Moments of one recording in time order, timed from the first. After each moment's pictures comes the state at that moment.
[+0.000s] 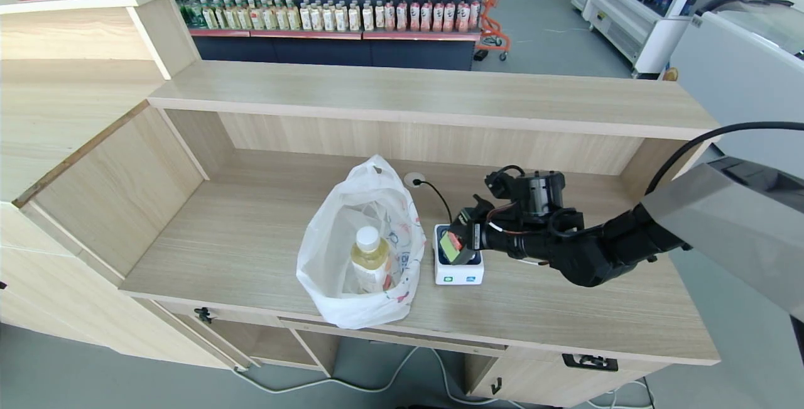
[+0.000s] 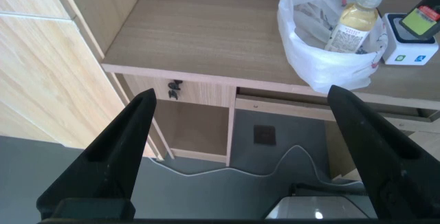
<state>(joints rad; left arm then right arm) 0.00 0.00 0.00 0.00 0.00 0.00 0.42 2.24 -1.22 -0.63 0.22 0.20</state>
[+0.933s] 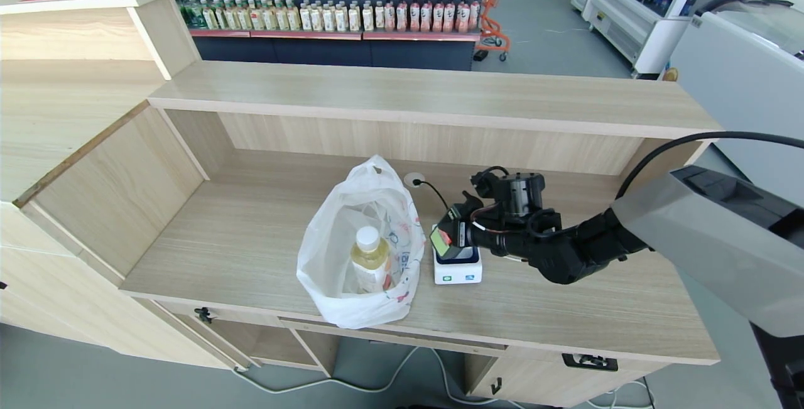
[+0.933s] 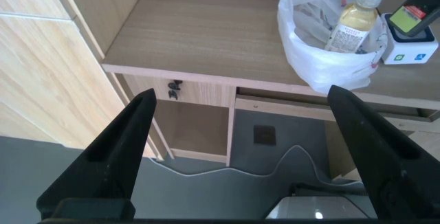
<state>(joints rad) 0.00 0.00 0.00 0.00 0.00 0.00 0.44 2.32 -1.33 -0.62 0.18 0.20</state>
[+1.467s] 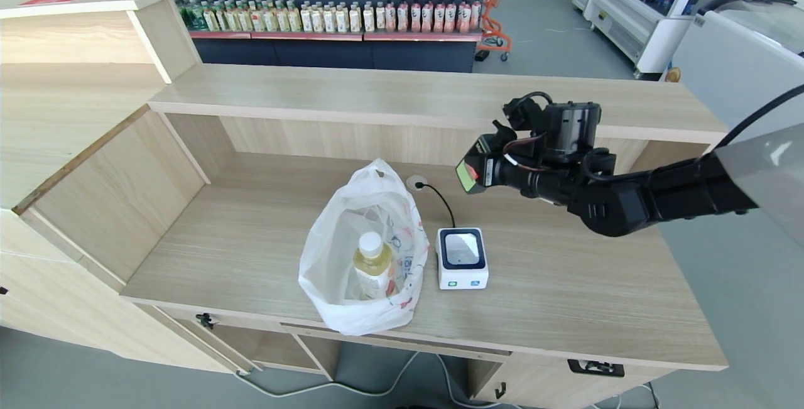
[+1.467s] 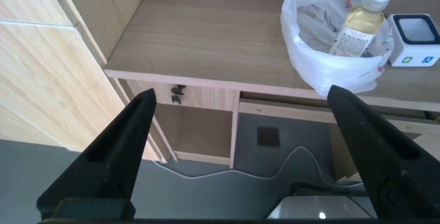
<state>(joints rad) 0.00 0.00 0.00 0.00 0.00 0.00 0.41 2.10 -1.40 -0.56 0.07 0.05</state>
